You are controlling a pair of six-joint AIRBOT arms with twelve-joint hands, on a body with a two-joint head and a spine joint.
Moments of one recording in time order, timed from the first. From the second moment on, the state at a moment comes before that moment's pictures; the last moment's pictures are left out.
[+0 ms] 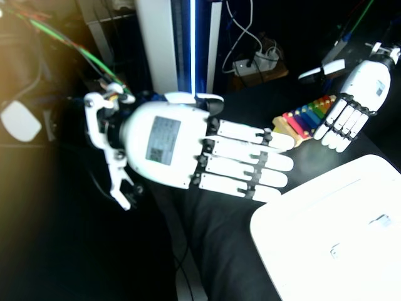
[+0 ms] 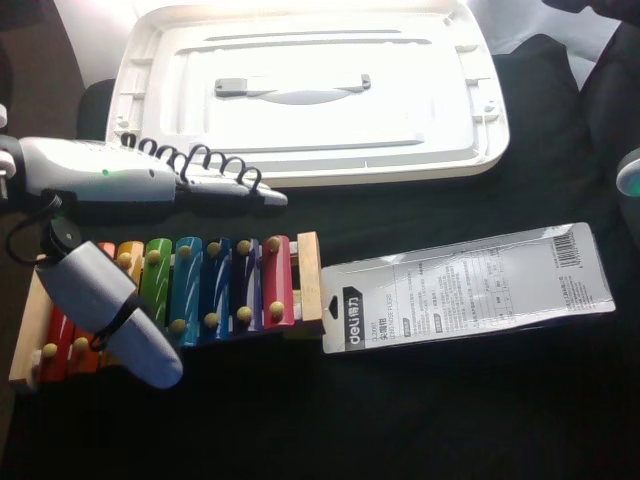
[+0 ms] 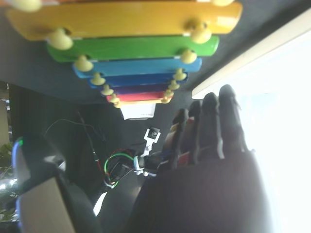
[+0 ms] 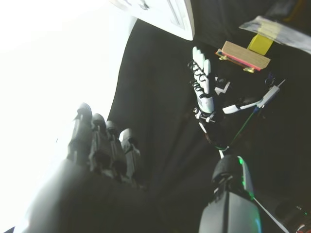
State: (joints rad) left arm 0.58 -0.91 1.23 1.39 -0.58 -0.32; right arm -0.85 -0.89 1.38 -0.40 1.09 0.05
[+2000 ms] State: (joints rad) left arm 0.67 -0.99 1.26 1.36 -0.54 -0.31; right arm -0.85 -0.90 1.37 -0.41 1.09 0.05
